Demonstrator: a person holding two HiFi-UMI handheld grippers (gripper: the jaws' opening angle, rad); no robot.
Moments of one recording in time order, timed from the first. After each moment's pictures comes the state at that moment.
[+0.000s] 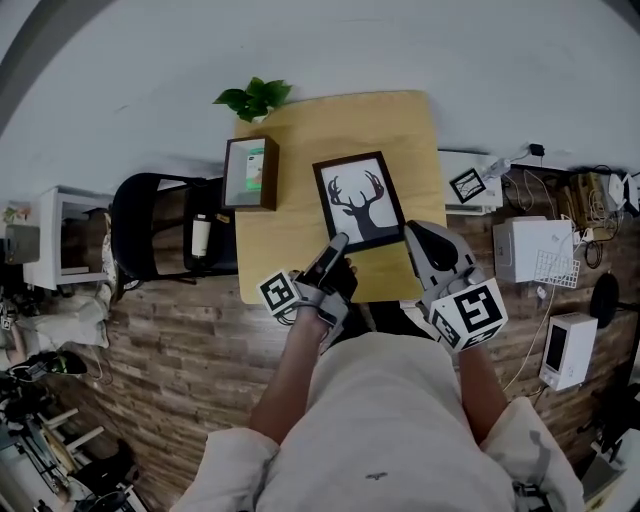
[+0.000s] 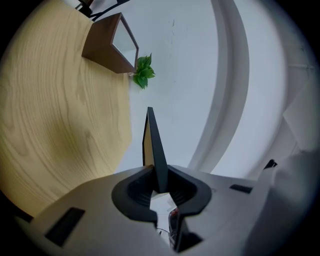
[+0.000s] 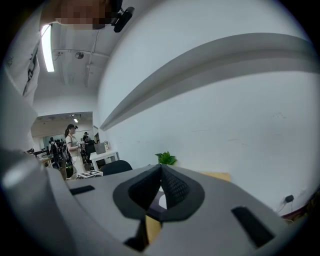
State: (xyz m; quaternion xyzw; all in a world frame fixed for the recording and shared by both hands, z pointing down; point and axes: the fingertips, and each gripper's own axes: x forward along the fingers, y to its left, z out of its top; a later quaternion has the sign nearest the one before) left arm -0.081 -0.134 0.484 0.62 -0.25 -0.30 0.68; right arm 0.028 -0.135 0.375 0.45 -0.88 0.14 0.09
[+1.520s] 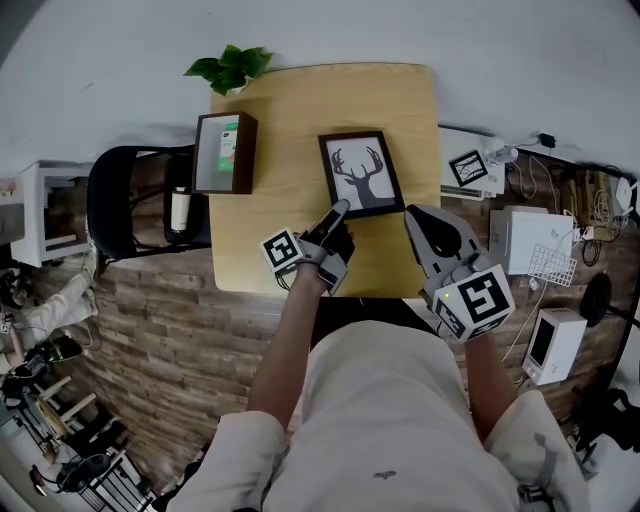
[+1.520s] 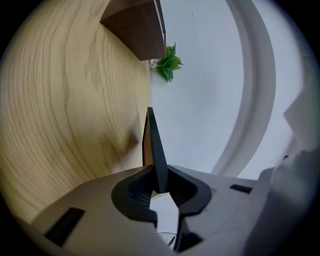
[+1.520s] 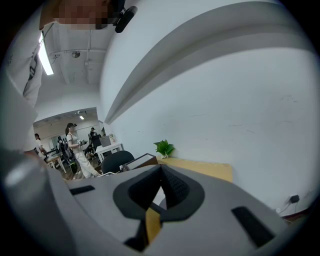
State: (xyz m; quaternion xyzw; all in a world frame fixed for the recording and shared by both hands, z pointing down) left arm -0.038 -0.204 0.601 0.59 -0.30 -0.26 0.70; right arm 0.063 -0.189 0.435 0.40 -0.89 0.17 0.13
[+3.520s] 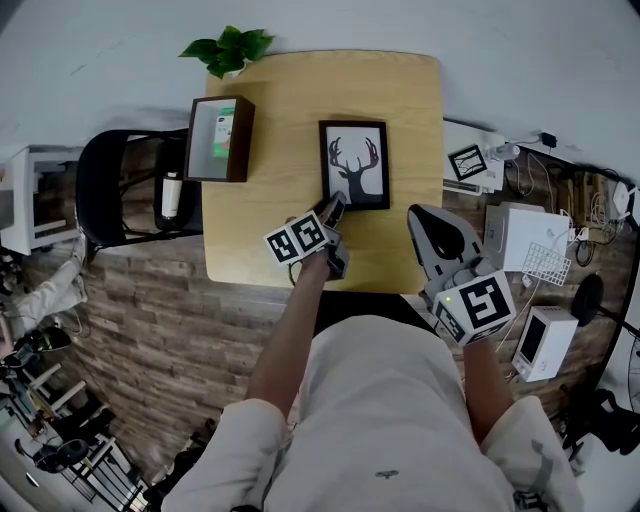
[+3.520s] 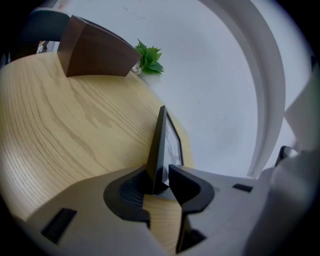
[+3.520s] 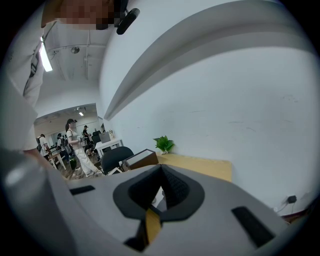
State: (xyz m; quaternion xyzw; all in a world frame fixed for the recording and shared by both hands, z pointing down) left arm -0.061 -0.204 0.674 0.66 -0.49 0.02 0.57; right arm 0.059 -0.187 0.449 0.40 -0.89 0.18 0.15
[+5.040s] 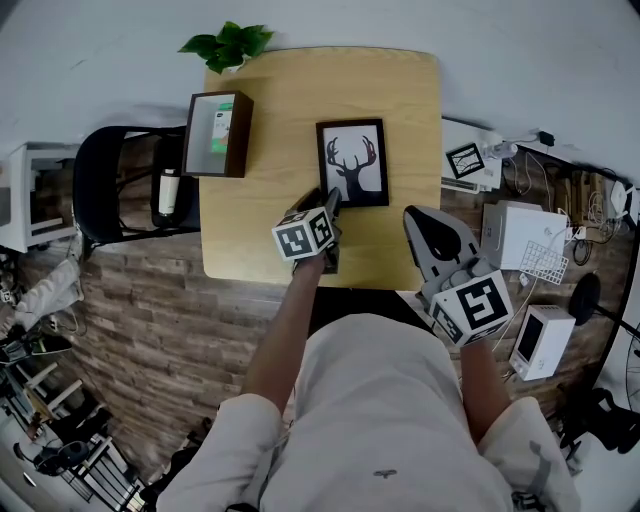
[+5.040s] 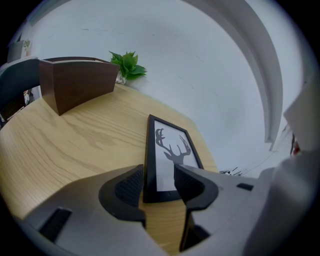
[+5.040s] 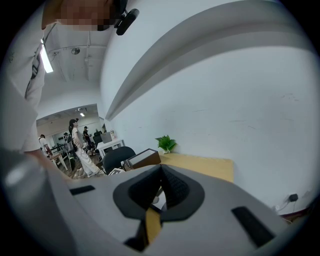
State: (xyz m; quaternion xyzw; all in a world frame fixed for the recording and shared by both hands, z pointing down) left arm -0.075 -0.202 0.686 0.69 -0.53 0.16 0.47; right arm 0.055 -0.175 0.451 0.39 -0.89 0.18 0.15
